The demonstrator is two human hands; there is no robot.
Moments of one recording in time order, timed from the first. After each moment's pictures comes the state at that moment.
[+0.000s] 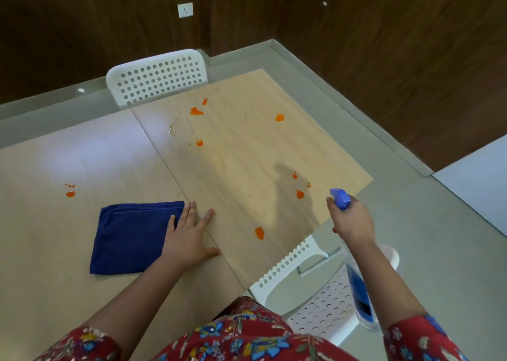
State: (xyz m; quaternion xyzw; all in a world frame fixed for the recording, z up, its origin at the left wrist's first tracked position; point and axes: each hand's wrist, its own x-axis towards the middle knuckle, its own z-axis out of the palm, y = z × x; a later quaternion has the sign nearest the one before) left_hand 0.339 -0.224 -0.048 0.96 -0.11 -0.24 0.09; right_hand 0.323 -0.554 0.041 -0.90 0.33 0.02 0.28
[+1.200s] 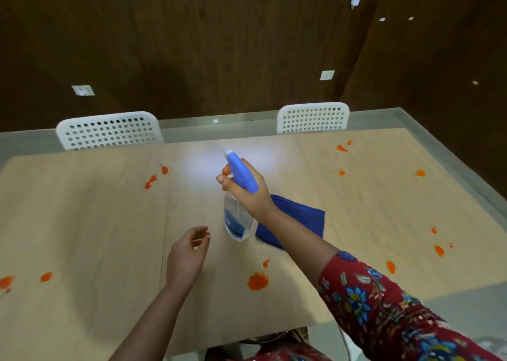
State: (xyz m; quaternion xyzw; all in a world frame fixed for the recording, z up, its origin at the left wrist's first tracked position) left_hand 0.162 0.027 -0.017 0.80 0.33 0.12 0.48; right_hand 0.297 -0.087 0.083 -0.71 -0.26 0.12 0.65
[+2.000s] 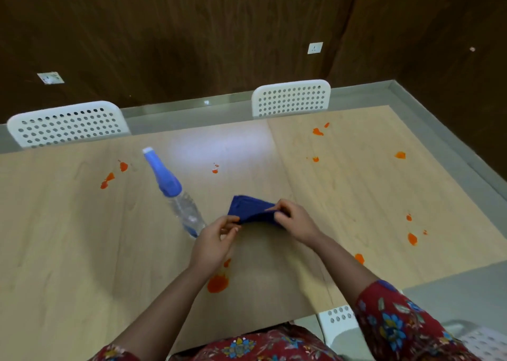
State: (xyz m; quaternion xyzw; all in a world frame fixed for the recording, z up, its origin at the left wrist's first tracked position) left_hand 0.243 -0.087 -0.011 0.84 0.18 0.02 0.52; right_hand 0.365 -0.276 -0.020 -0.86 -0.19 0.20 0.43
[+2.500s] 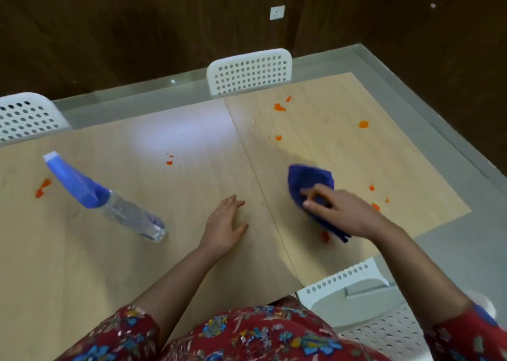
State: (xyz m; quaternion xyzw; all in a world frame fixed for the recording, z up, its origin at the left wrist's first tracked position) left_hand 0.303 -0.157 -0.044 0.93 0.04 -0.11 0.35; right_hand 0.373 -0.430 0.059 -0.92 -0.19 0.24 0.23
